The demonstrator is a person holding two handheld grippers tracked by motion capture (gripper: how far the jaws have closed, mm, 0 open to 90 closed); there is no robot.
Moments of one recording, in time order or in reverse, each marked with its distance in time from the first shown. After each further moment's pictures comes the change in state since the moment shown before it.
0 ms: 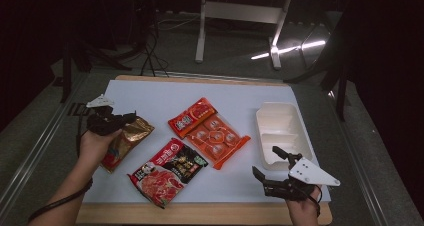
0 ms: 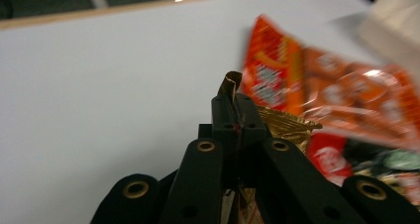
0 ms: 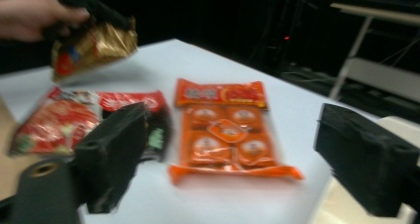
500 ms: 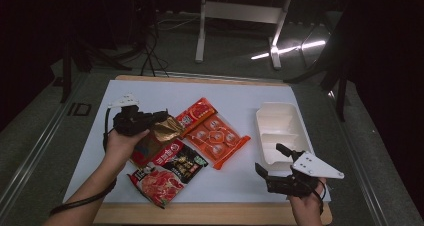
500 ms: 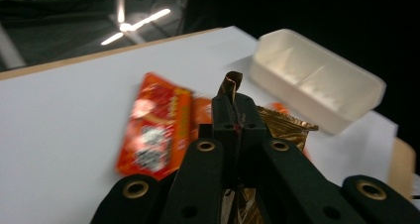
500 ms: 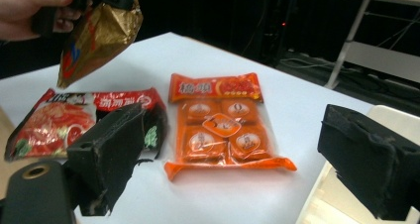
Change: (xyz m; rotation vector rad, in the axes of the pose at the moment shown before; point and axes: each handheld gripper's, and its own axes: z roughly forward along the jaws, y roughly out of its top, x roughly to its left) left arm -0.074 0.030 0.018 -0.117 -0.237 0.057; right arm -0.008 0.010 -0.002 0.043 -0.005 0.081
